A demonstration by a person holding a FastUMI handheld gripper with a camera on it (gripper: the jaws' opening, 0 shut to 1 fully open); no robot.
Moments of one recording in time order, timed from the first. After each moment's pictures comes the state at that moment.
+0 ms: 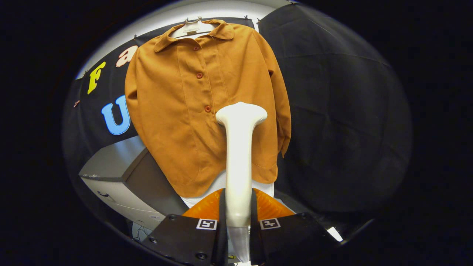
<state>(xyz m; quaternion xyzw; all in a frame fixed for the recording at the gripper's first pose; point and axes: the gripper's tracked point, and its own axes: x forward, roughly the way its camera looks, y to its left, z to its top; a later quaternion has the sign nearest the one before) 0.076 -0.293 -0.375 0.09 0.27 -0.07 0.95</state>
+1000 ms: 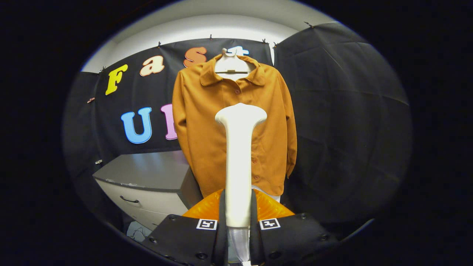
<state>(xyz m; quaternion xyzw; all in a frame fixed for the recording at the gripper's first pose) 0.022 -0.207 -0.216 0.05 0.16 -0.05 0.99</state>
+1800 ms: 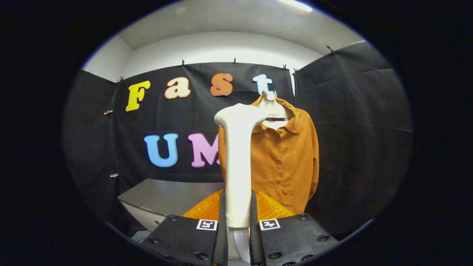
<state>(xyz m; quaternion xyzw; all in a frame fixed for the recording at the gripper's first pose) 0.027 -0.086 -0.091 0.05 0.08 0.00 1.00</state>
